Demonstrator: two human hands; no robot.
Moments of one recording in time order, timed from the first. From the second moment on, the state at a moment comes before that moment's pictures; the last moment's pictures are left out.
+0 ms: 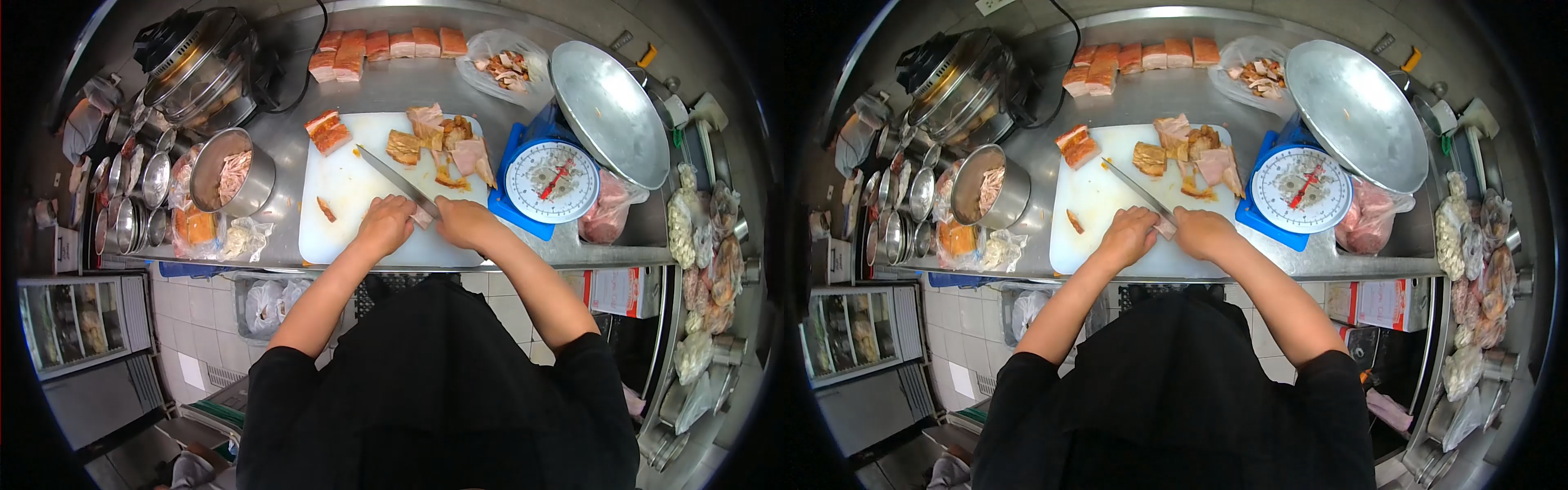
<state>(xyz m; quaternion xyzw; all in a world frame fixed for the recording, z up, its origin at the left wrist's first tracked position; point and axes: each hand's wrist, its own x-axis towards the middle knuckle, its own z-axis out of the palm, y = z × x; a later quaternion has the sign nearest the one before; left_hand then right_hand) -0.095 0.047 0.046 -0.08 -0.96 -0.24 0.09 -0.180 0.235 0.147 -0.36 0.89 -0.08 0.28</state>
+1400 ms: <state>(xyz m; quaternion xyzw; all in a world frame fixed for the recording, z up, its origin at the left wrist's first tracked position) -0.086 0.050 0.030 -0.07 -0.94 -0.26 0.21 -0.157 0.246 0.156 -0.38 0.88 -0.08 0.29</state>
